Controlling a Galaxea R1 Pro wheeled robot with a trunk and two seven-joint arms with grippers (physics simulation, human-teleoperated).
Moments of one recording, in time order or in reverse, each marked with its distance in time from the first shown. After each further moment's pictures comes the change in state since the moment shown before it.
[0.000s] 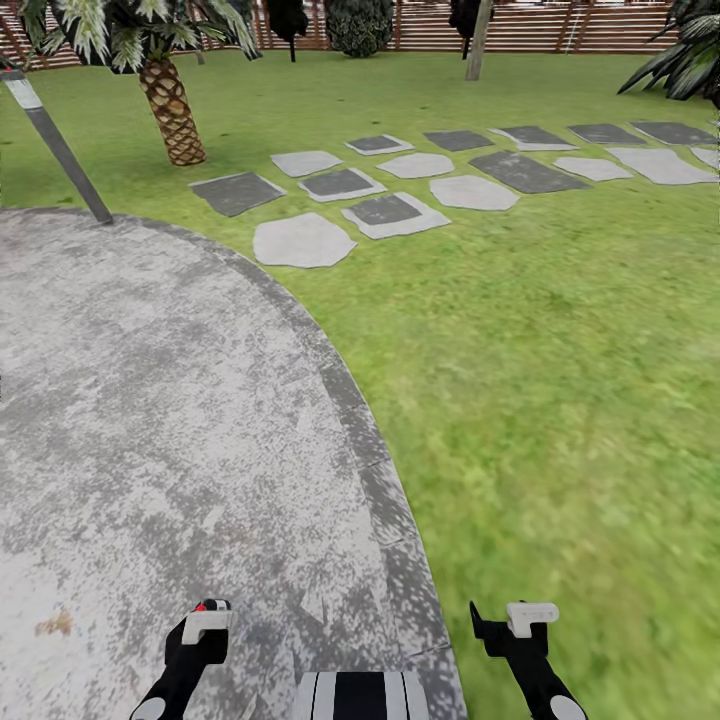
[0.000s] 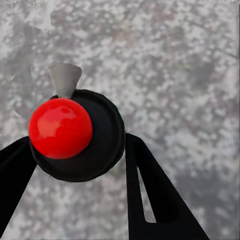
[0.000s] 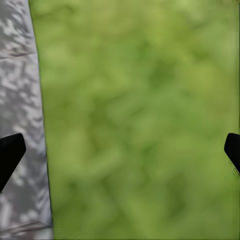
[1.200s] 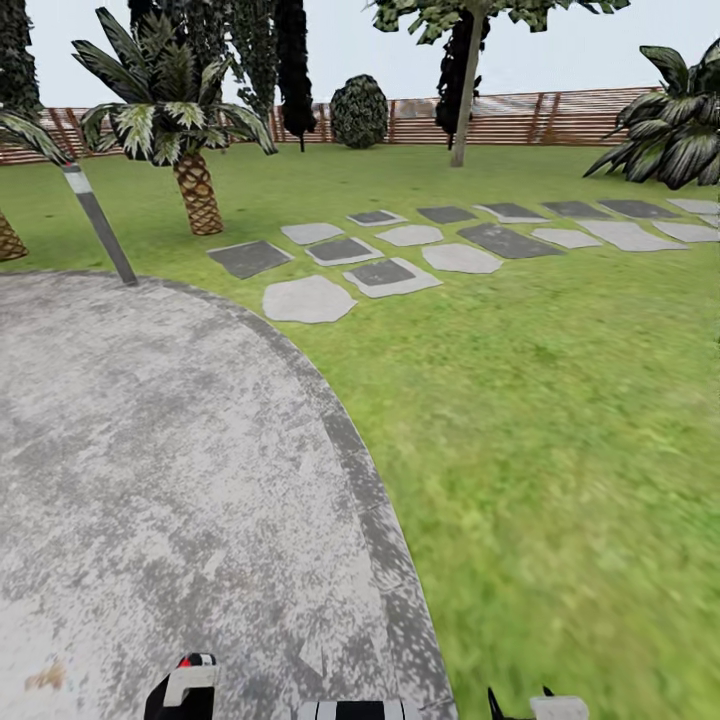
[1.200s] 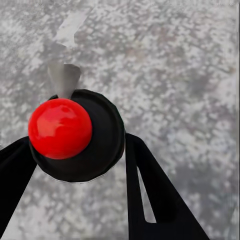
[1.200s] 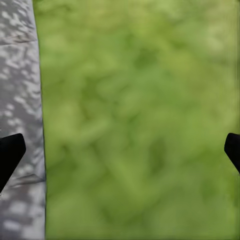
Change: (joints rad) left arm 0.121 0.002 0.006 -0.002 0.010 -0.015 0.015; right arm 0.002 -0.017 0.002 0.463 0.001 -0.394 0.000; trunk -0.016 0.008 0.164
